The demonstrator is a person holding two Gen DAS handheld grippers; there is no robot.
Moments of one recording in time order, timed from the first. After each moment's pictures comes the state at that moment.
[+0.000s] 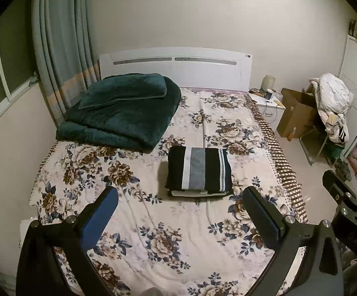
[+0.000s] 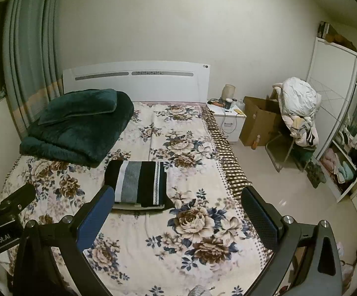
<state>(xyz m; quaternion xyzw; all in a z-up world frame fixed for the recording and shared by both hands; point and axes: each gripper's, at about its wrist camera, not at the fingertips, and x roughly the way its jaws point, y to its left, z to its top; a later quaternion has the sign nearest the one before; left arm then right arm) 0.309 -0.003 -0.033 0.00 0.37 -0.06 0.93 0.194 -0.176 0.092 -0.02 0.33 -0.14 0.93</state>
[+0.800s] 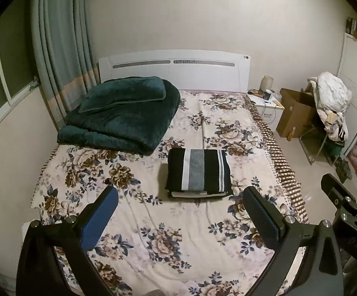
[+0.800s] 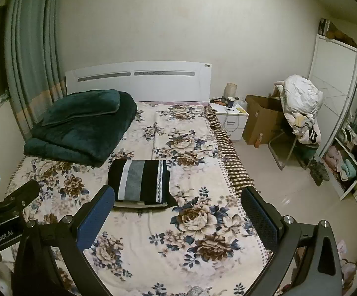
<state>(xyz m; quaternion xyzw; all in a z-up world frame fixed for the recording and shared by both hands) 0.309 -0.006 -0.029 0.00 0.37 -0.06 0.93 0.183 -0.175 0.094 -0.01 0.33 -0.13 0.93</state>
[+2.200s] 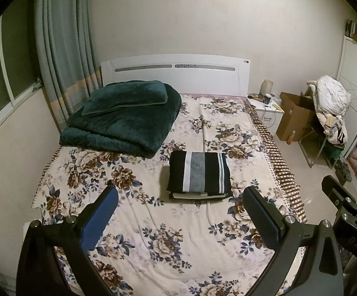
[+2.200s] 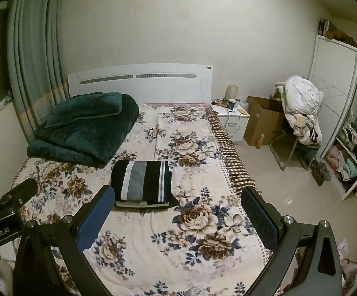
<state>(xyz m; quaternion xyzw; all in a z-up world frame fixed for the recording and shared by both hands) 0.303 -0.009 -0.021 0.00 0.36 -0.05 0.93 0.171 -0.170 0.094 0.00 0.33 -0.14 0.93</state>
